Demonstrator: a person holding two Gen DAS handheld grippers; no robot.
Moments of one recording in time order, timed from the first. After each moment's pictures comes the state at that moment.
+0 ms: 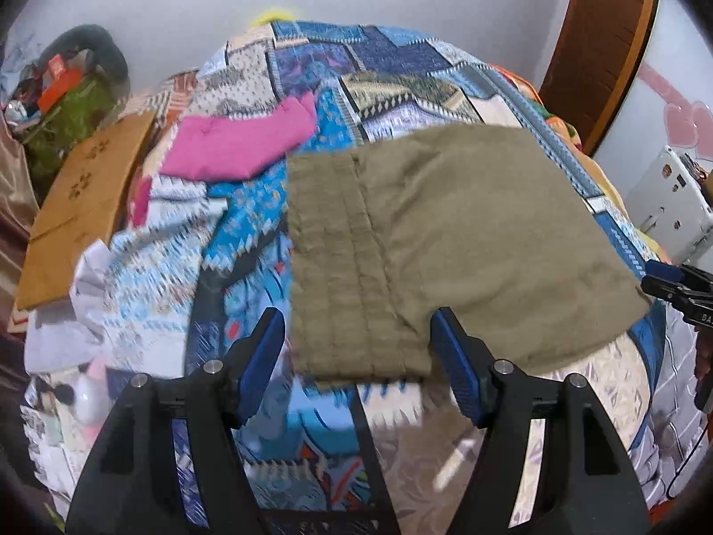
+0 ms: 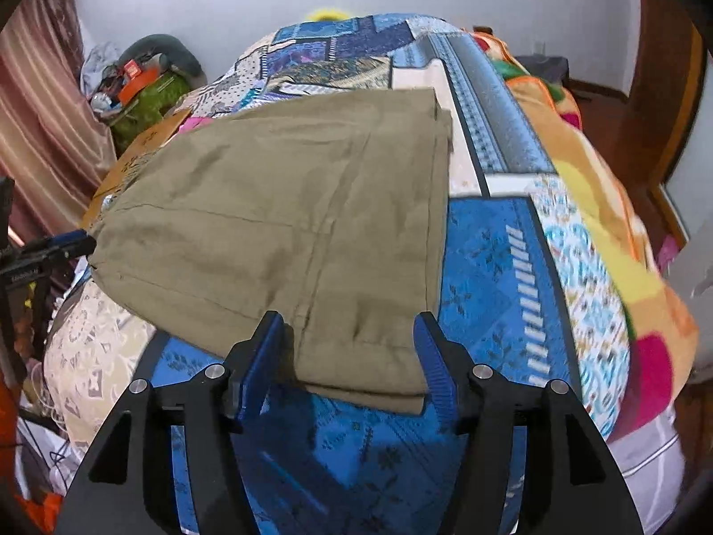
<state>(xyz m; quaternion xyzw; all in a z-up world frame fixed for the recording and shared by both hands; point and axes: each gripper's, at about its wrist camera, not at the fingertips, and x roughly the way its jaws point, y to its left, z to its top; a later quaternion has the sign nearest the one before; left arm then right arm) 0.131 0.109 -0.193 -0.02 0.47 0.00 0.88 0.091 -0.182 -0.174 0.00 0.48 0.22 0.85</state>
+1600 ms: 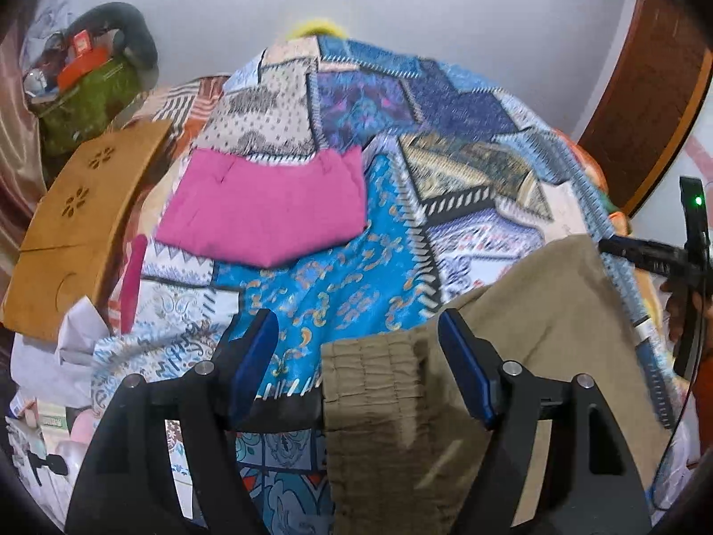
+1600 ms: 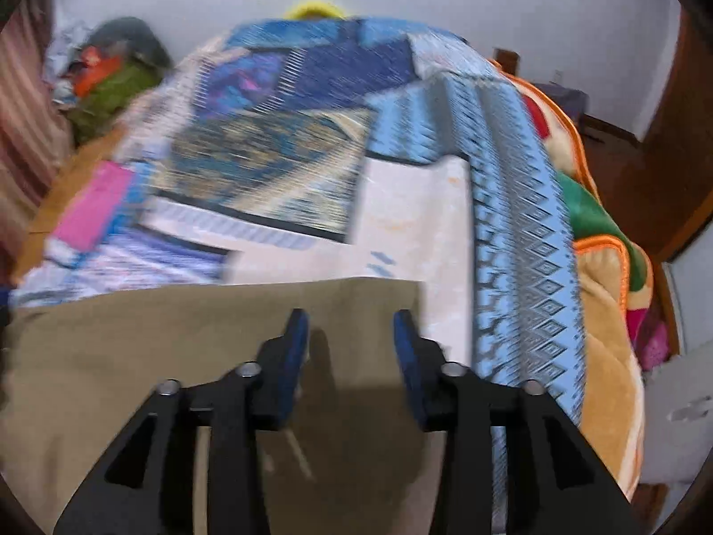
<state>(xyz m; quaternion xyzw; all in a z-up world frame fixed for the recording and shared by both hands) 0.256 0.165 -0.189 -0.09 0.45 0.05 0.89 0.330 -0.133 -0.177 -0.05 0.49 0.22 0.84</state>
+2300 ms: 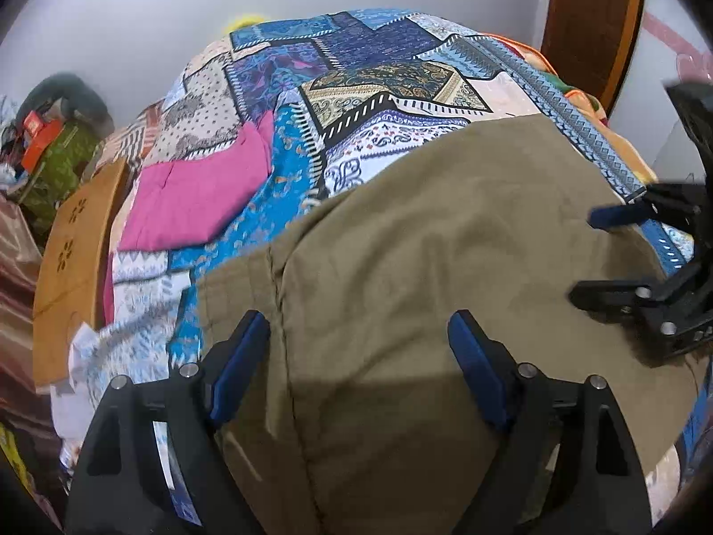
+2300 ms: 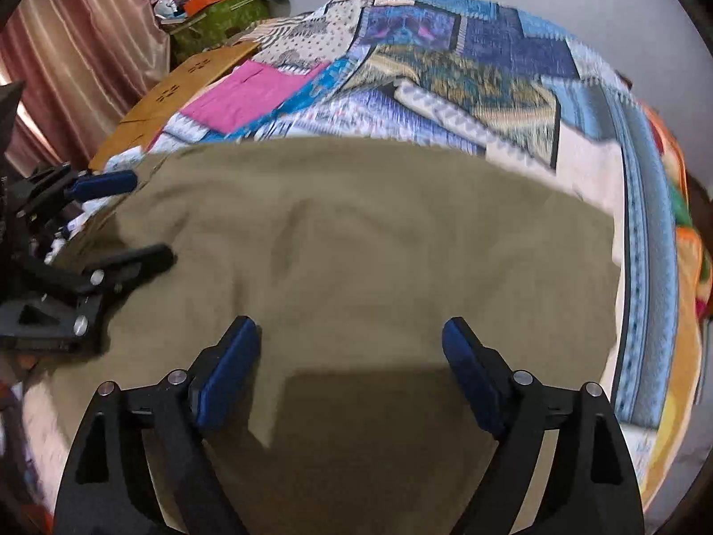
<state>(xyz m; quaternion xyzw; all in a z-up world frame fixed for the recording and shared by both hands) 0.222 0.071 -0.224 0.05 0.50 0.00 0.87 0.205 -0.061 -0.191 -0.12 0.52 0.34 0.77</state>
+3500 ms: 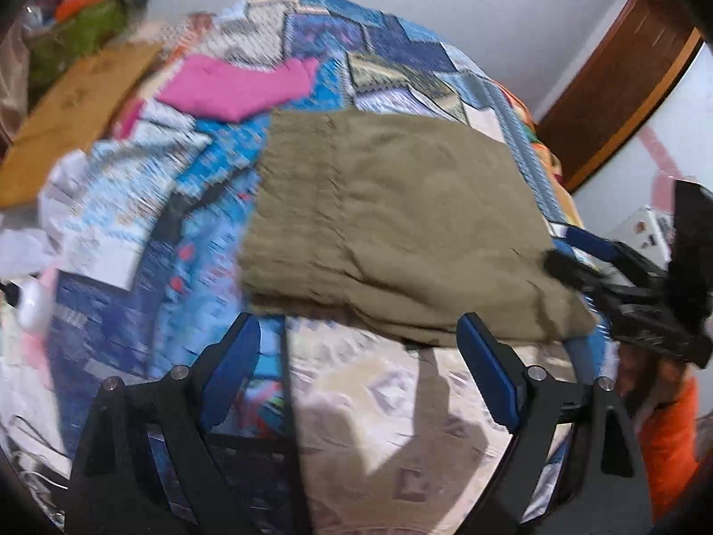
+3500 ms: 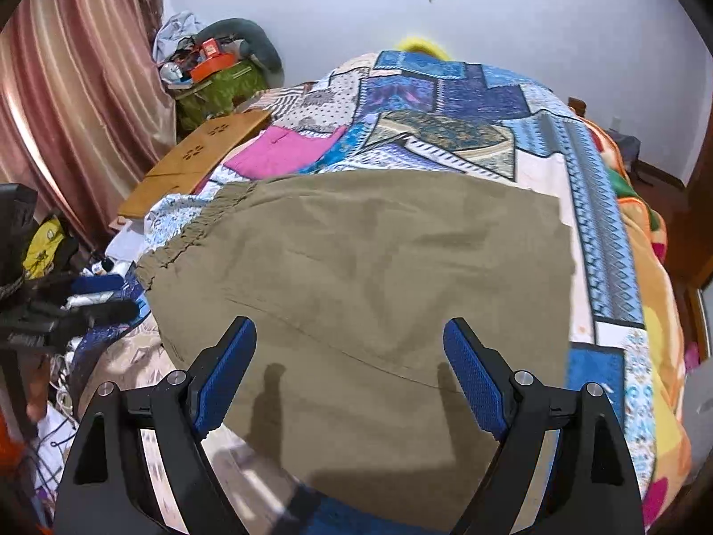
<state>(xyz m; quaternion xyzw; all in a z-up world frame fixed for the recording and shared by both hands) 0.097 0.097 -0.203 -0.17 0.50 -0.02 0.85 0.126 -0.073 -0.147 -0.06 0.43 0.32 0.84</state>
